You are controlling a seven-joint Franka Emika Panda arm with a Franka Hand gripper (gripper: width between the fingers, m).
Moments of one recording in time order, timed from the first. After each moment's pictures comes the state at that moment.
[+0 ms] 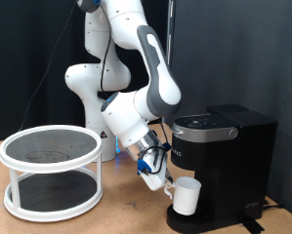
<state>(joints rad) -0.08 0.18 0.16 -2.47 1.41 2.65 1.66</state>
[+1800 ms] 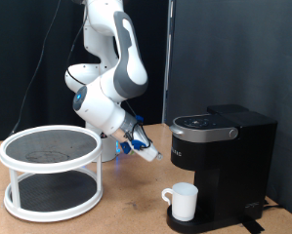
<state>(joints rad) -0.21 -0.11 0.04 -2.67 1.08 2.02 1.51</state>
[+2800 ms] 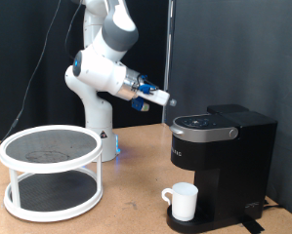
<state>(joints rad) -0.21 -0.48 0.01 -2.71 1.19 1.76 1.60</state>
